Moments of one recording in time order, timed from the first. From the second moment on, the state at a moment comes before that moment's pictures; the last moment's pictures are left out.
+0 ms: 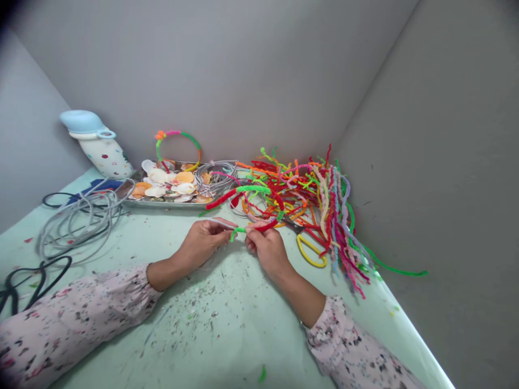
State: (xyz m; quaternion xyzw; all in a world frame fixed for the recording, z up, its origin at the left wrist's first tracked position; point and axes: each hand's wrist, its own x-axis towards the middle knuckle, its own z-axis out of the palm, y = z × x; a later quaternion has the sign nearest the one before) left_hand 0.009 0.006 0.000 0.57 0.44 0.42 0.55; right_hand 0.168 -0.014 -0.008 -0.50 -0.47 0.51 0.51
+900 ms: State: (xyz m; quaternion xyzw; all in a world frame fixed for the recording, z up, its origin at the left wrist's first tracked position) left_hand 0.009 0.005 -0.002 0.57 0.44 0.45 0.52; right_hand 0.168 -0.014 -0.008 -0.50 -0.47 0.52 0.51
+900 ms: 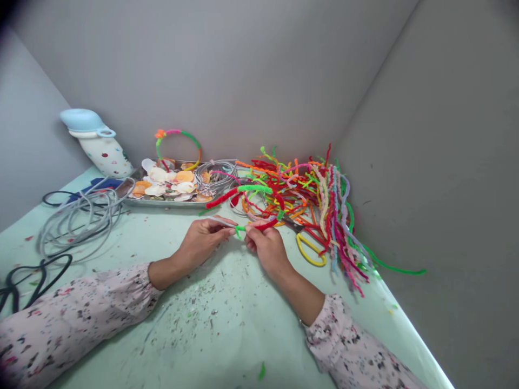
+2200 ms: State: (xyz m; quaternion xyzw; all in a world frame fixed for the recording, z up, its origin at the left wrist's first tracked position) left_hand 0.010 -0.001 -0.001 0.53 0.49 0.44 0.53; right_hand 0.163 -0.030 -0.010 -0.55 -0.69 0.17 0.44
